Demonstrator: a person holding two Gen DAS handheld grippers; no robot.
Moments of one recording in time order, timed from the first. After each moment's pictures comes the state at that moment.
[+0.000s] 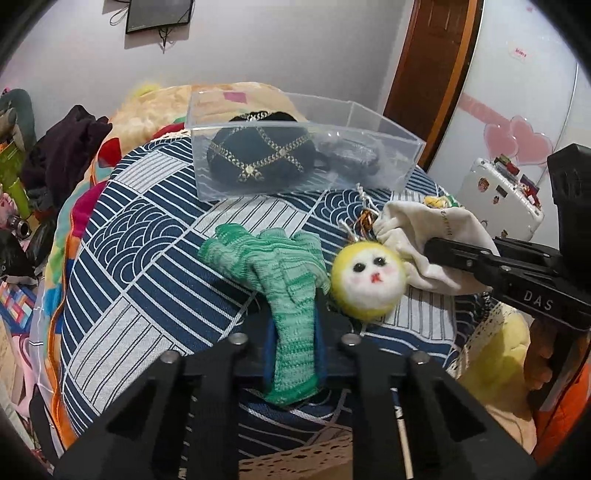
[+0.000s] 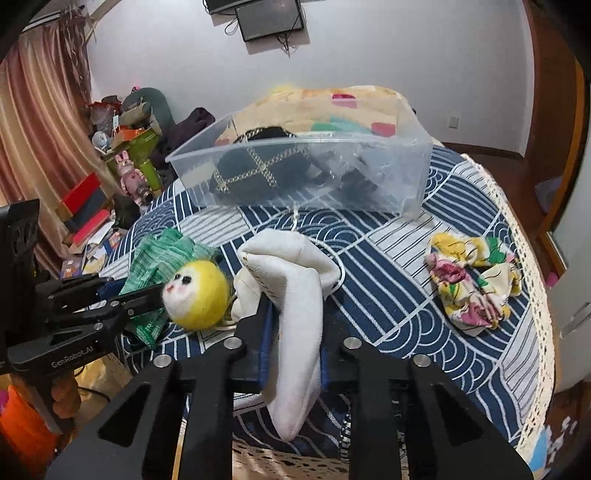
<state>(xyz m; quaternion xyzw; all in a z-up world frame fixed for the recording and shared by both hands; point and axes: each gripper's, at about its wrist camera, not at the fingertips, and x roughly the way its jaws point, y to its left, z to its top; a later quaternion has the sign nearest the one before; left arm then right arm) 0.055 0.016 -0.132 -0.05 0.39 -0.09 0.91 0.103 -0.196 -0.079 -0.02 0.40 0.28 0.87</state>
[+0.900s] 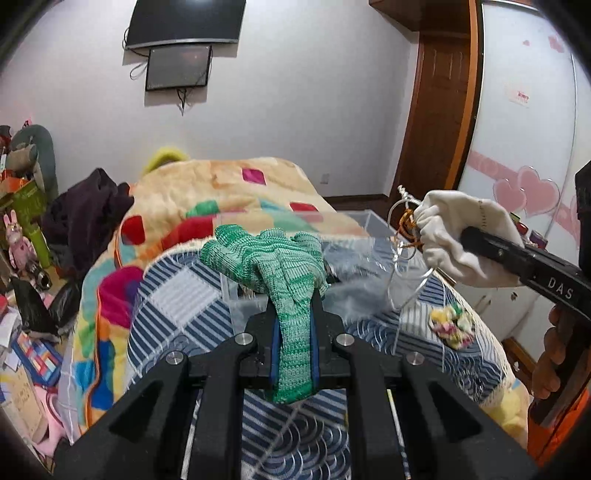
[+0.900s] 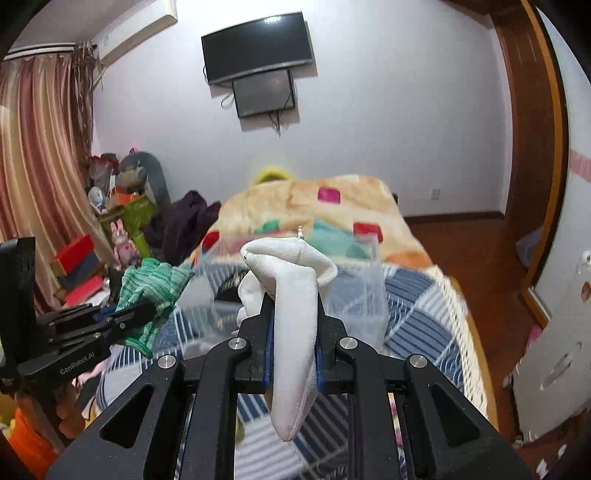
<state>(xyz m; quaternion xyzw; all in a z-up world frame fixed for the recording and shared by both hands) 0.094 0.038 -0.041 -0.05 0.28 -0.05 0.96 0.128 -0.198 0.013 0.00 0.26 0.25 0.93</state>
